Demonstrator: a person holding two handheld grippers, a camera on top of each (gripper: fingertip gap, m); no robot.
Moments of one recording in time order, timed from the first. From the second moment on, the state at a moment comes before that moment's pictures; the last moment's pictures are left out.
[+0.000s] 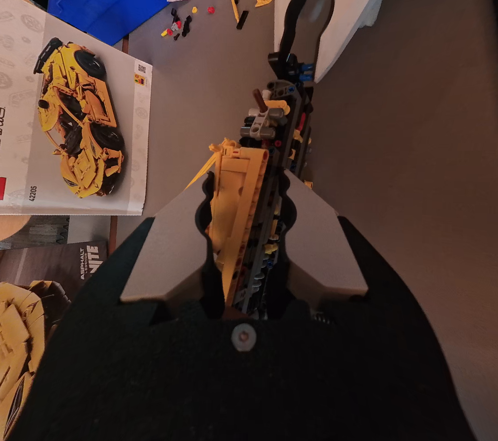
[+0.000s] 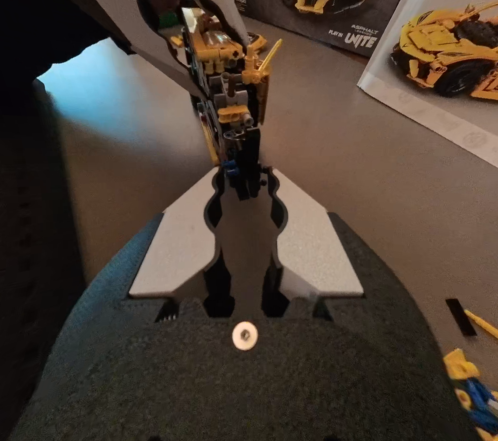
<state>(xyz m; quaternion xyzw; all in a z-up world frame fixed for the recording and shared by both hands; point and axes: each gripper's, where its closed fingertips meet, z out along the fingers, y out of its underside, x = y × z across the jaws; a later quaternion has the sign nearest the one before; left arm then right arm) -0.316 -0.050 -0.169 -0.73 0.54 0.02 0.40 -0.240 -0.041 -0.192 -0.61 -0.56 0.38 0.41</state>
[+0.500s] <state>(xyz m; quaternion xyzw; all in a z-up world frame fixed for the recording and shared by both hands) -0.316 -0.076 -0.168 -0.69 0.60 -0.01 0.41 -0.238 -0.087 -0.190 -0.58 -0.58 0.48 0.31</state>
